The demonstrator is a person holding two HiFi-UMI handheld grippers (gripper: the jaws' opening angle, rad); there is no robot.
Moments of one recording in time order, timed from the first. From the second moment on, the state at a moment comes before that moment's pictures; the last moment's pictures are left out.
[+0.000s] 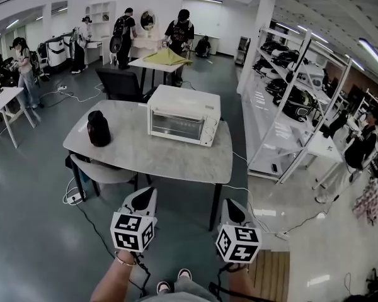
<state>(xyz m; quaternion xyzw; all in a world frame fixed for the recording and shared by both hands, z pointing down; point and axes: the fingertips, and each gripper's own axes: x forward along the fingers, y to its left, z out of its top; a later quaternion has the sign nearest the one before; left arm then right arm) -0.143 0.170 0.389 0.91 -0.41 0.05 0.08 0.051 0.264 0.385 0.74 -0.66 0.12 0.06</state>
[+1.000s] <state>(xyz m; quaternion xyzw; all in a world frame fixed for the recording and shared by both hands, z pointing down) -0.072 0.022 0.382 0.89 -0.45 0.05 0.08 0.135 0.099 0.371 0.71 -0.69 0.11 0.04</state>
